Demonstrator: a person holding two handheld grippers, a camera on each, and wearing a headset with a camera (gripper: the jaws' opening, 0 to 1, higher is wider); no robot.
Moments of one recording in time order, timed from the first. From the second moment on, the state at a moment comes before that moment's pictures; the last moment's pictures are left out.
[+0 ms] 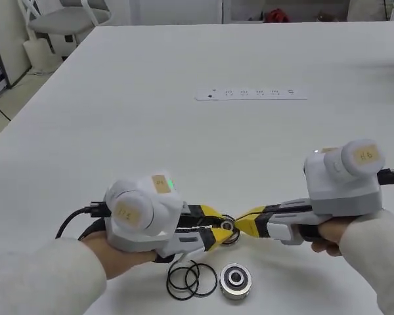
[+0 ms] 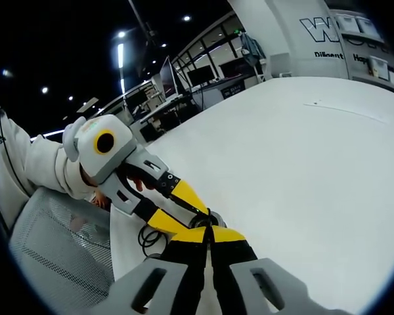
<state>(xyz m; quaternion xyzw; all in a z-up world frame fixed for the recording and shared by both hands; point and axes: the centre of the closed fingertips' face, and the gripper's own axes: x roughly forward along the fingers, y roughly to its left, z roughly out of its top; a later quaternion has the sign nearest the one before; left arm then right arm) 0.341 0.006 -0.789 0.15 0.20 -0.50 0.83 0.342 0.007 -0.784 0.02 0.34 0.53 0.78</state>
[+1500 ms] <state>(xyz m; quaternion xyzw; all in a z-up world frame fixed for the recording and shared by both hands) 0.282 0.078 -0.713 0.14 0.19 -0.50 0.84 0.345 0.005 -0.770 0.04 0.33 0.53 0.78</state>
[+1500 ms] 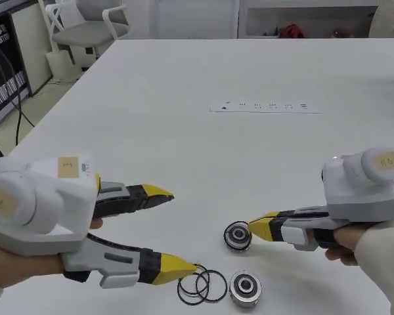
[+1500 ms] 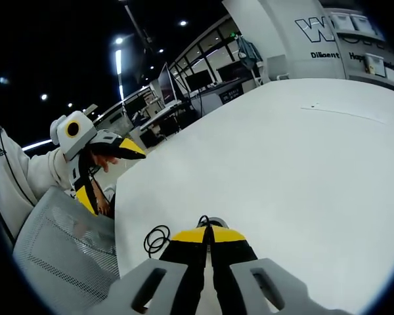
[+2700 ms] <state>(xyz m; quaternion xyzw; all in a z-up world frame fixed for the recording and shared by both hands) 0.249 0.113 -0.728 0.10 0.21 -0.44 0.87 0.314 0.035 -0.754 0.05 0.34 0.58 0.74</state>
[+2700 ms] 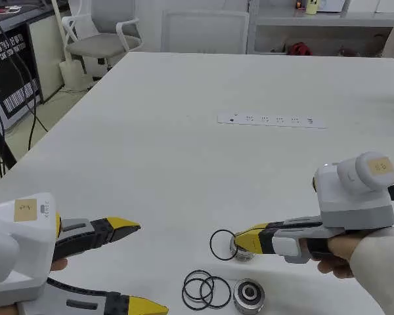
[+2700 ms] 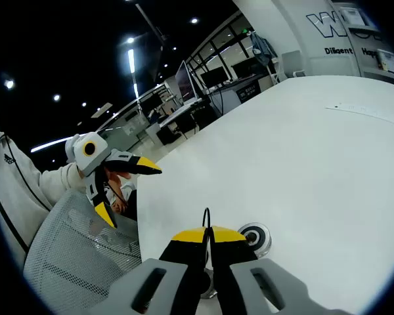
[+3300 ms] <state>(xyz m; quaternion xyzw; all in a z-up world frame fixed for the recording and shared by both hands) 0.244 0.112 -0.732 0.08 0.22 -0.43 0.87 0.284 0.048 -0.770 0.04 0.38 0.61 0.69</state>
